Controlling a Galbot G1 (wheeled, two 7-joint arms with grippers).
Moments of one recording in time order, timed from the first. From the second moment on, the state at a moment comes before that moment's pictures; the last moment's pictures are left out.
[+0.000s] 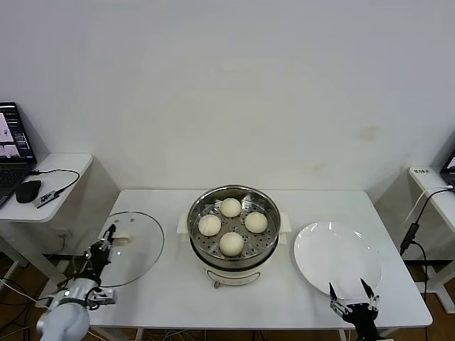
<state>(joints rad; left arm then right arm) 1.31 -1.07 -0.62 -1.61 1.12 -0.06 -0.16 -1.68 1.51 0.86 1.86 0.01 0.14 -0.25</state>
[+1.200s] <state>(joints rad) 1.10 -1.11 -0.19 -2.04 1.18 0.40 0.20 -1.67 1.50 0.80 1.87 -0.17 0.16 -0.20</state>
